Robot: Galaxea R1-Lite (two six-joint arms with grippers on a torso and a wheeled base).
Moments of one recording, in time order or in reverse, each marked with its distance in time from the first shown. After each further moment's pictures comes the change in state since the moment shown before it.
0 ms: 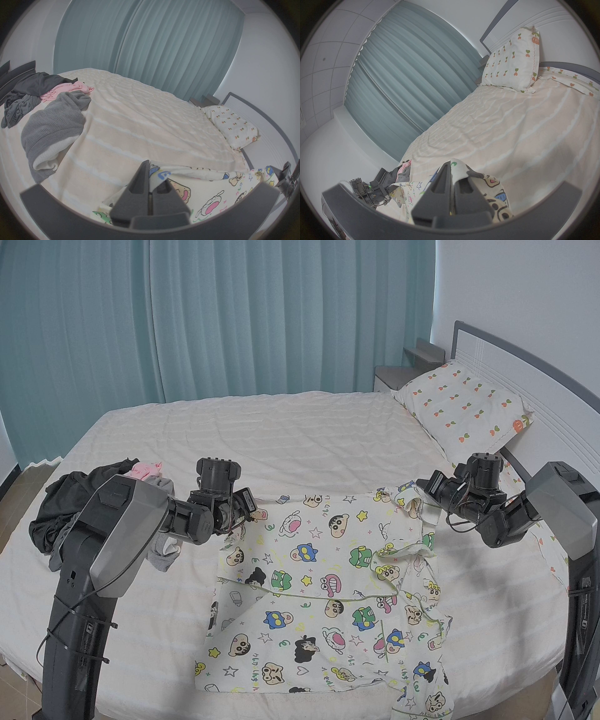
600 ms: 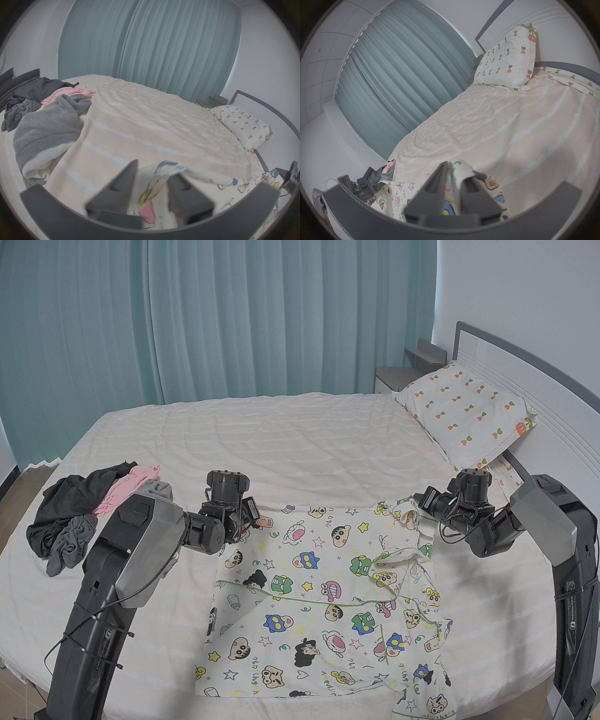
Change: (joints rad) left arm -0.006 0.151 -0.163 -0.009 0.120 0.030; right arm -0.005 0.132 -0.103 0.010 -0.100 -0.045
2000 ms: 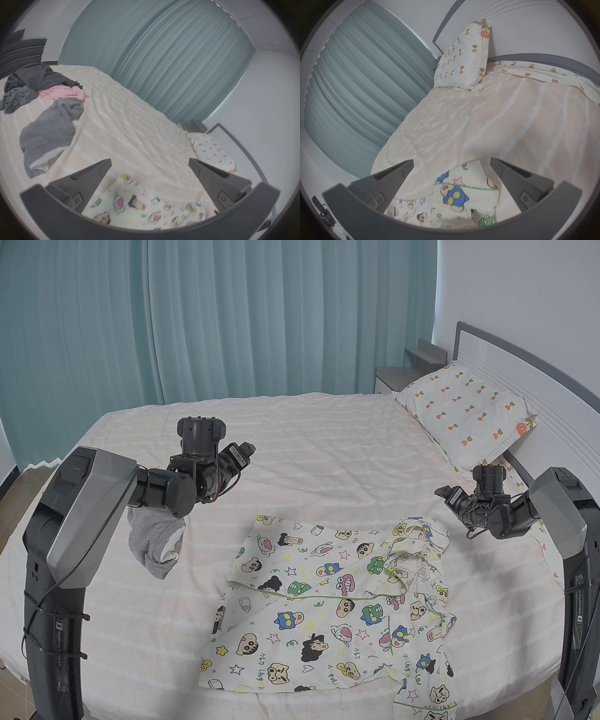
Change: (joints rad) left arm 0.001 -0.384 0.317 -0.062 -0.174 -0.253; right arm -0.093 -0.063 -0.014 0.295 -0.113 0.134
